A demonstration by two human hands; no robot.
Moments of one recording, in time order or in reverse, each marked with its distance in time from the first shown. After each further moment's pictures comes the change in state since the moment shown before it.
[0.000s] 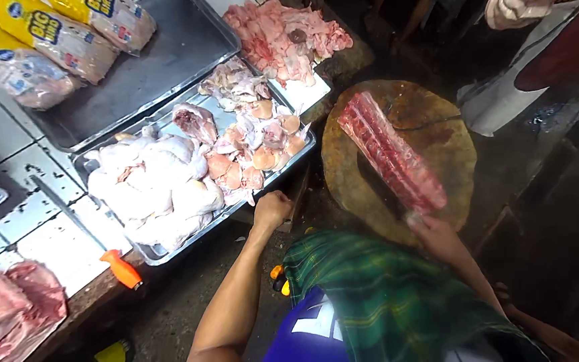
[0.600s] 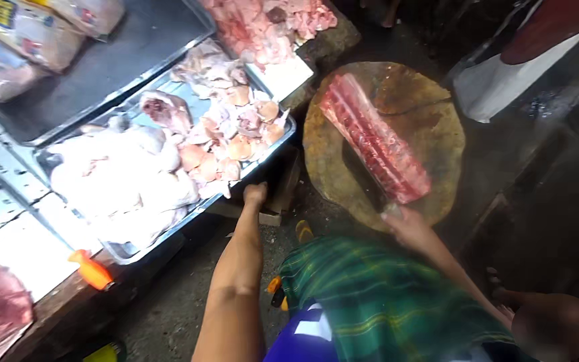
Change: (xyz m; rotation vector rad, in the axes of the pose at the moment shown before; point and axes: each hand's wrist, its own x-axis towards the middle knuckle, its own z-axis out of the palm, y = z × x) left_hand 0.108 -0.049 0.084 -0.434 0.115 -0.337; right_hand 0.011 0.017 0.006 -0.016 -0.081 0.133
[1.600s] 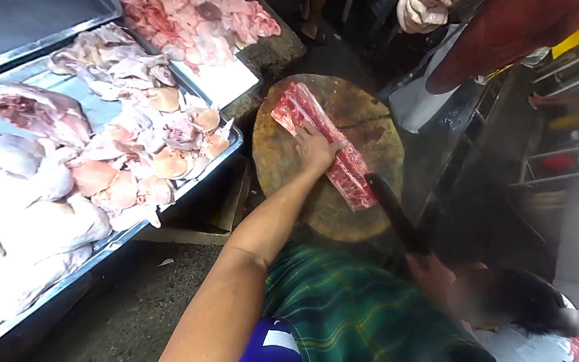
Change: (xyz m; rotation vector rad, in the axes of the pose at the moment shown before) left_hand -0.141 0.263 0.161 0.276 -0.070 0.609; right_hand -0.110 0.097 -0.033 -0.507 0.716 0.051
